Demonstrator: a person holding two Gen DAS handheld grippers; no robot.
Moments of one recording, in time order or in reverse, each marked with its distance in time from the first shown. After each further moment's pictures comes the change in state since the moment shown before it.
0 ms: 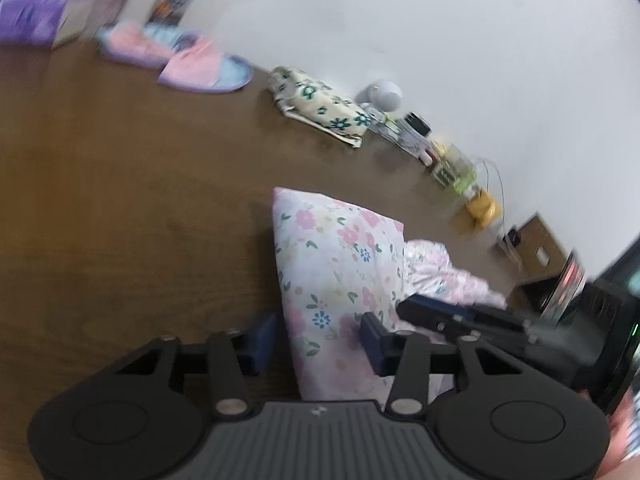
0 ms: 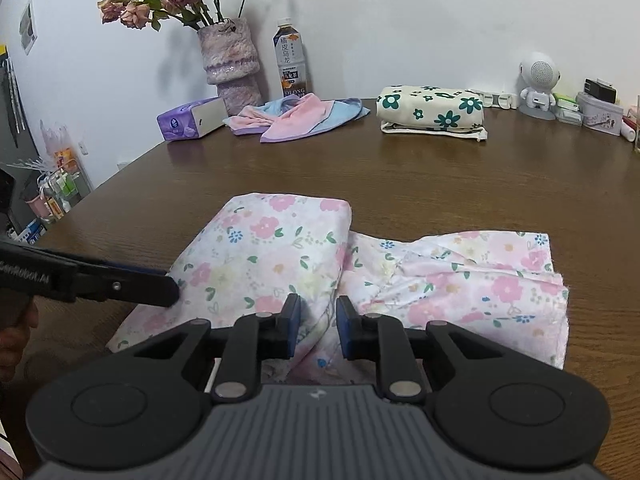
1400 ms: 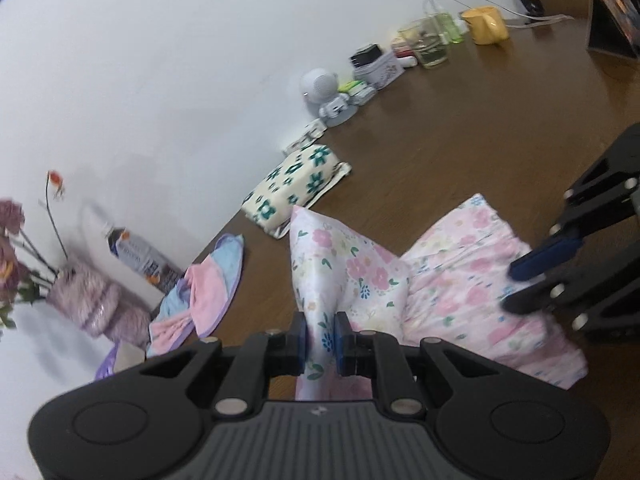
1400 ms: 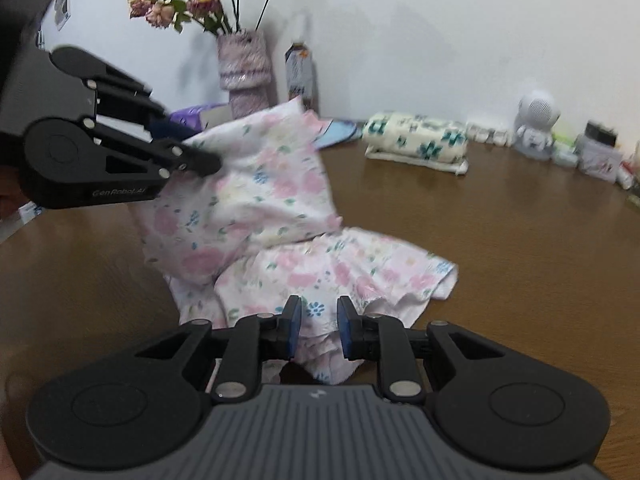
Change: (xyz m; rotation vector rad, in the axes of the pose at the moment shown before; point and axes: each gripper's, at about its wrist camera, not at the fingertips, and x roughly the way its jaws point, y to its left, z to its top) left arm 0.082 -0.194 0.000 1.083 -0.007 0.689; right arm -0.026 -0.044 0.002 -0.131 -0.031 0.029
